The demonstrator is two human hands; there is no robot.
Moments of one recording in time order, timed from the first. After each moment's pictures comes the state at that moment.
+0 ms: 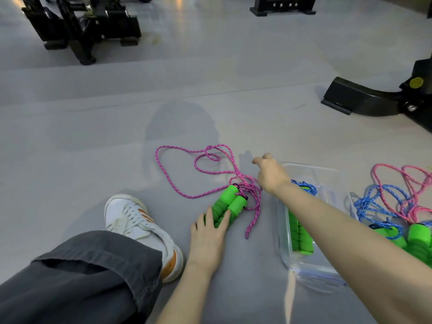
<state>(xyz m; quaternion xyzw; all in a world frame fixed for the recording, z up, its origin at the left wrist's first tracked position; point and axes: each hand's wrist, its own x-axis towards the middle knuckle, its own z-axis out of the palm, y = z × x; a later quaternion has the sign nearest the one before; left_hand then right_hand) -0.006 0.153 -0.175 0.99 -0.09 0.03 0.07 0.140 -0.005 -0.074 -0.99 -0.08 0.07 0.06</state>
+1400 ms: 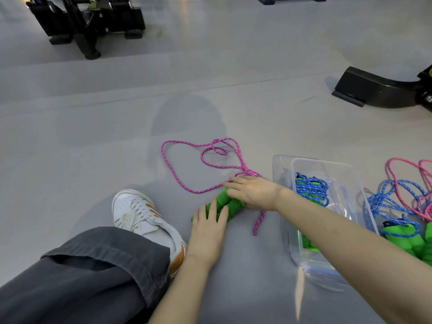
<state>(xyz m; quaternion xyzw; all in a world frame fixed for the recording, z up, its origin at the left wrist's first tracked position) -0.002 0.169 -0.163 0.99 -0.10 0.01 0.06 0.122 0.017 -0.113 -0.83 -0.53 0.08 -0.13</state>
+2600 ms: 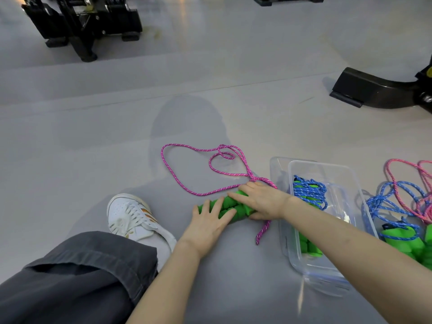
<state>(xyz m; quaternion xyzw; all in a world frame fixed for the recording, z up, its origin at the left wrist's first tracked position) 0.025 0.172 -0.127 0.96 -0.19 -0.18 -0.07 0.118 -0.004 -0.115 -0.86 -0.47 0.14 -0.12</state>
